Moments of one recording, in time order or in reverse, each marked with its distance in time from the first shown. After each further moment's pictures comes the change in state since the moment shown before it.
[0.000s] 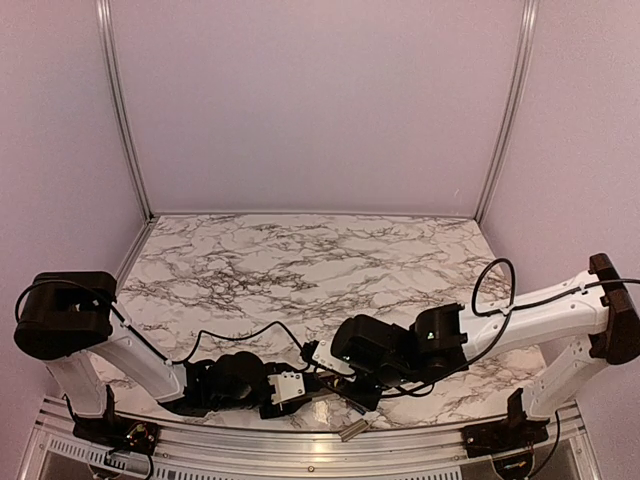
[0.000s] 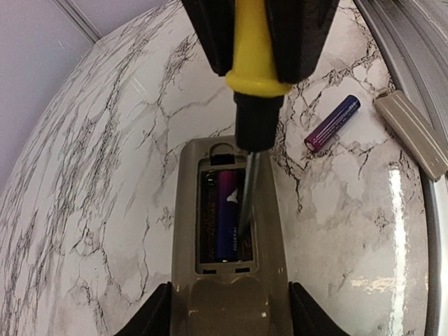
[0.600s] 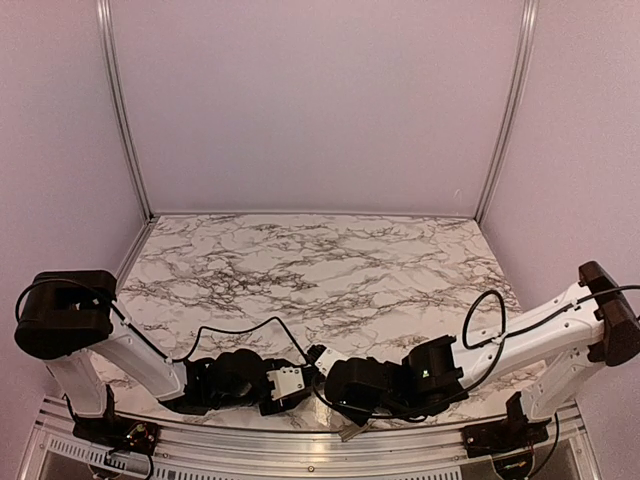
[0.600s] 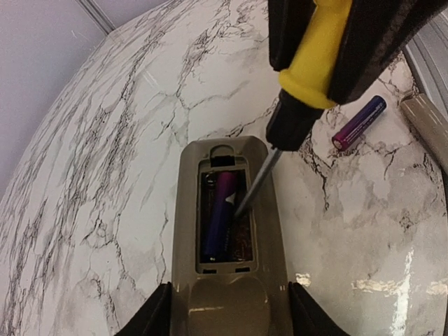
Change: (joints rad) left arm 0.013 0.000 0.003 0.000 -0.029 -0.014; right arm 0.148 0.032 -0.059 0.096 0.314 0.284
